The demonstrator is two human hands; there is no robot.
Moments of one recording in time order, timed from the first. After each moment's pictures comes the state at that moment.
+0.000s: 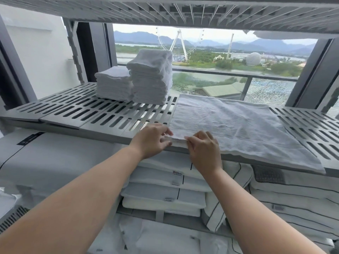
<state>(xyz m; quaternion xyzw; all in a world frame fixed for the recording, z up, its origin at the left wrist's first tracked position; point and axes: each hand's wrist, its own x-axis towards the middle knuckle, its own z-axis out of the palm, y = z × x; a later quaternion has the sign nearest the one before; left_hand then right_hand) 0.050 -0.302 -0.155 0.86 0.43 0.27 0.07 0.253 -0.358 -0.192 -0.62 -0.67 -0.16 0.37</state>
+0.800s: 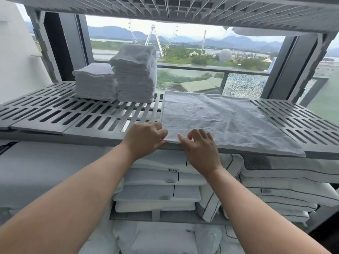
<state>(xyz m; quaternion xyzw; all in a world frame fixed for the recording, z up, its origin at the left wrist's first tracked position) 0.039 -0.282 -0.160 0.90 0.27 0.25 -0.22 0.252 -0.368 -0.200 -0.58 -0.70 -0.31 0.28</state>
